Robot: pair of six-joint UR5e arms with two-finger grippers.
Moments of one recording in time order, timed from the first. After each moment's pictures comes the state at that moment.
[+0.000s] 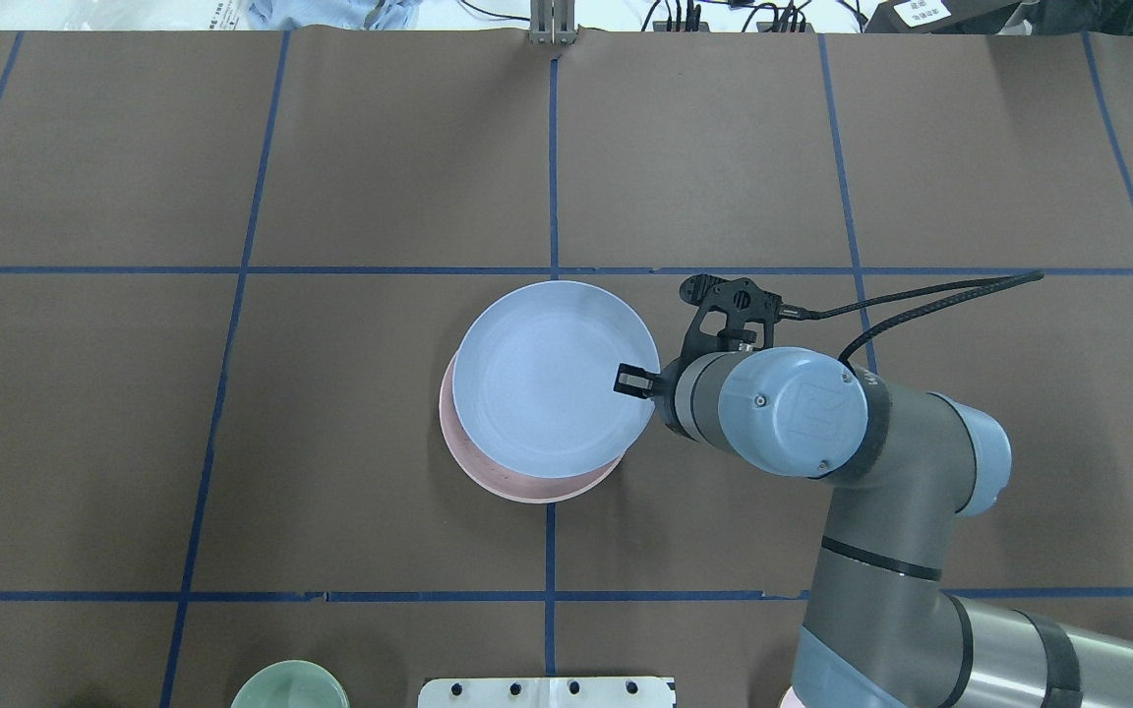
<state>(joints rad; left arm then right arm) -1.46 -1.40 -1.97 -1.74 -2.31 0.18 0.38 -1.12 1.92 -1.41 1.53 1.55</state>
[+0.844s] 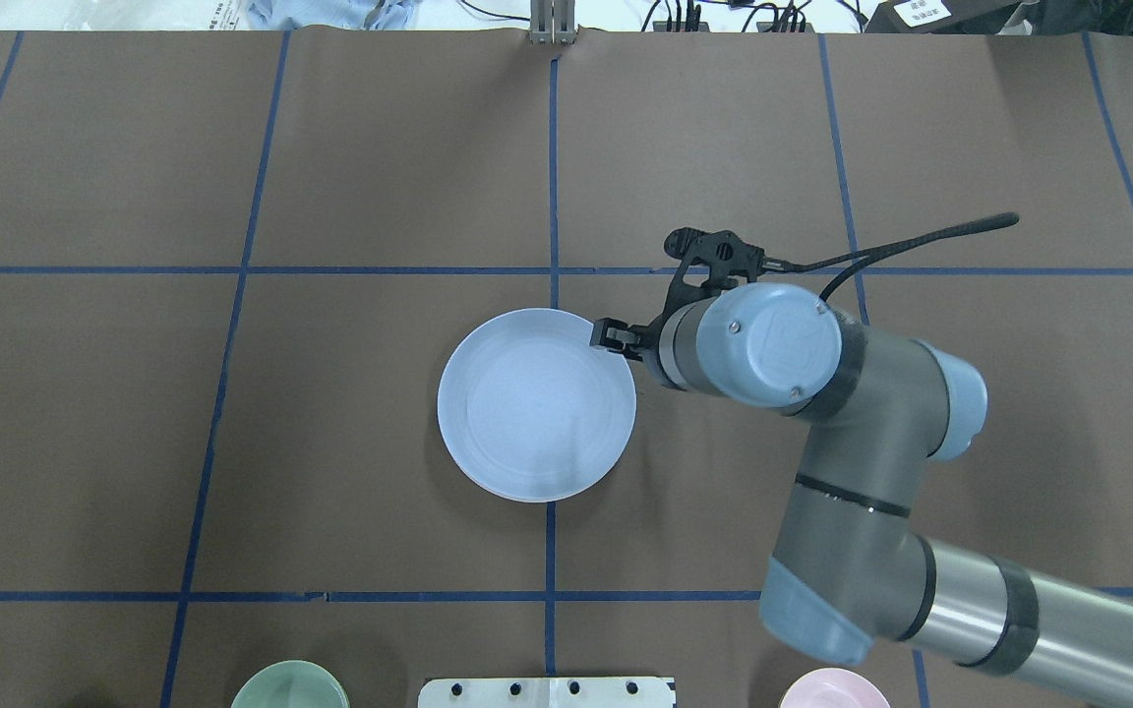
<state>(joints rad) -1.46 -1.40 -1.97 -1.74 -2.32 0.18 0.52 -1.06 1.86 -1.44 1.65 1.46</state>
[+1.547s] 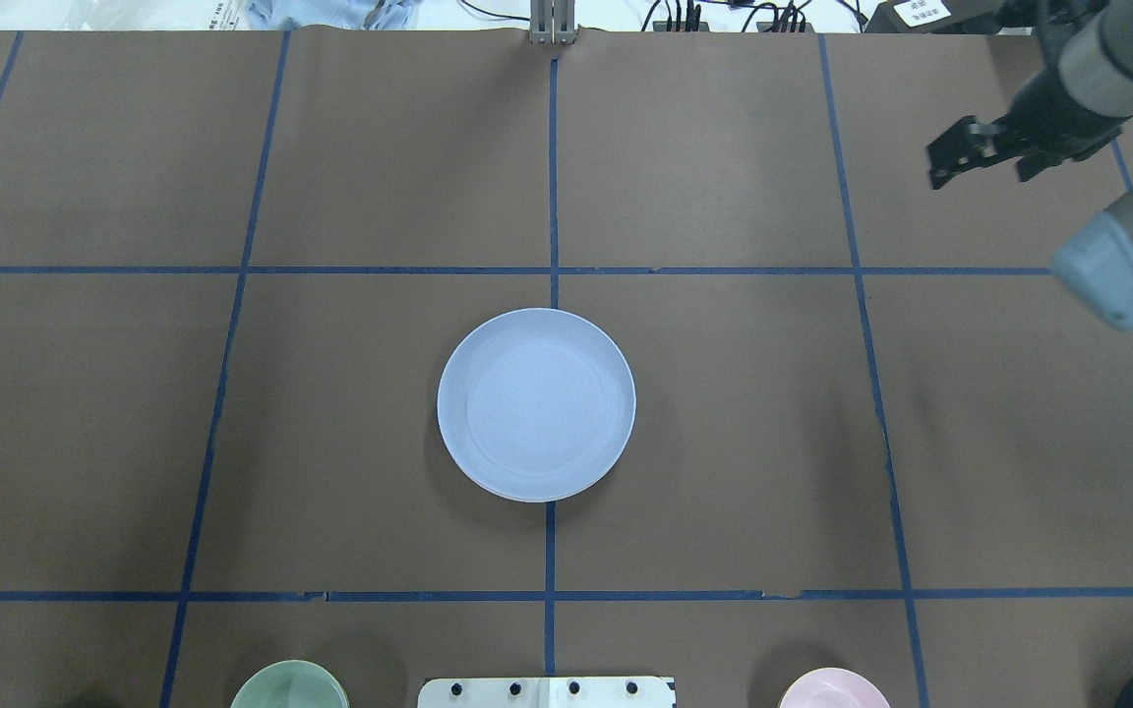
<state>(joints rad) -1.46 -1.41 -1.80 -1.67 -2.32 0.17 1.16 -1.26 1.79 -1.58 2.17 0.51</state>
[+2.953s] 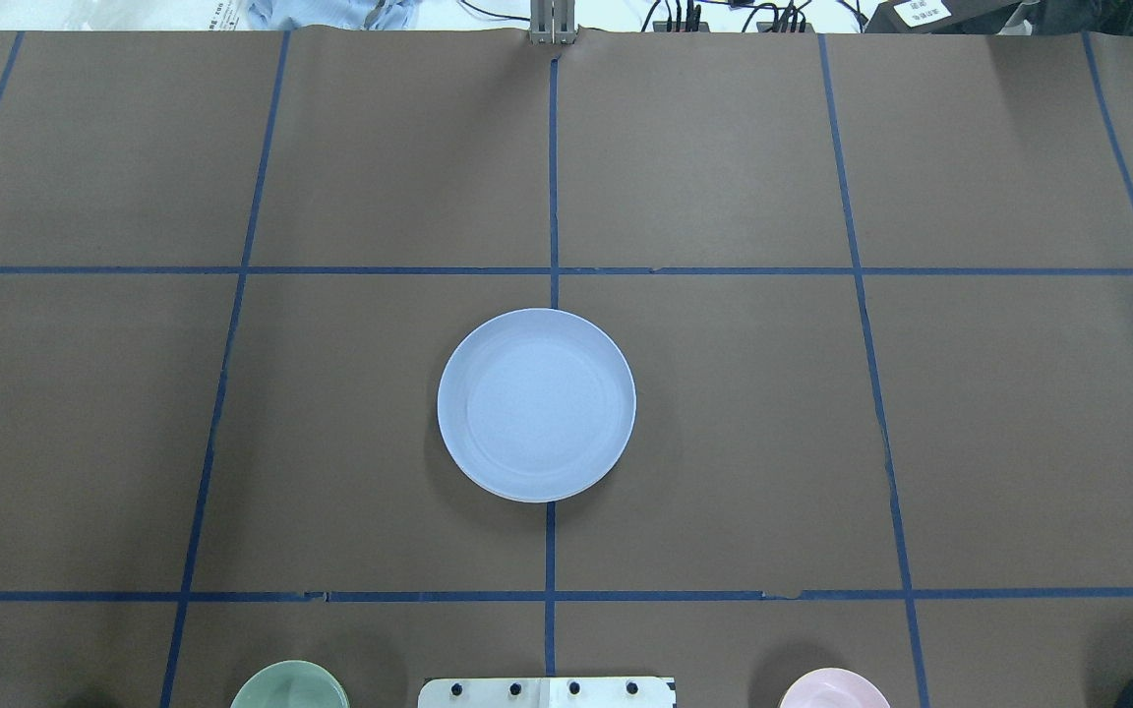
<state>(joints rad) -1.60 -1.40 -1.80 -1.51 -2.30 0.21 1.67 -1.60 1.50 -1.51 2.31 -0.25</state>
